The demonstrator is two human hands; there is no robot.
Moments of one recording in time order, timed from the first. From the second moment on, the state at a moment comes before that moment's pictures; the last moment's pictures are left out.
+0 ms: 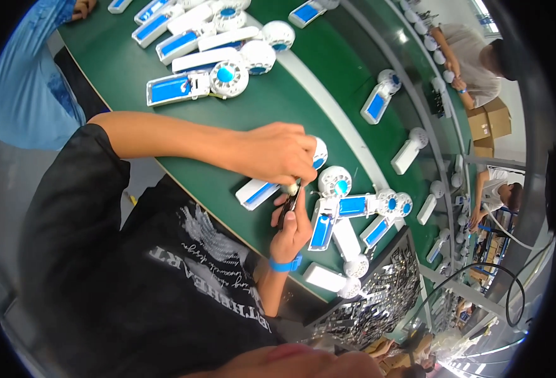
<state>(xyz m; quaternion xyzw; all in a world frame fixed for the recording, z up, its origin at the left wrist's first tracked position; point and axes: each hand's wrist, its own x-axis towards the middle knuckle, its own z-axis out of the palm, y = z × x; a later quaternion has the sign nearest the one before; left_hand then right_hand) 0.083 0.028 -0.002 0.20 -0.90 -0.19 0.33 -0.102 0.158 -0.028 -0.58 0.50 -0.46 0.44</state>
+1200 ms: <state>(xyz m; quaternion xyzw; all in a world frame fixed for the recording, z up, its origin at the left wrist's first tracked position) 0.328 -0.457 -0.071 0.67 -0.73 -0.03 0.13 -0.173 0.241 -0.009 -0.75 0.49 -0.43 0.07</state>
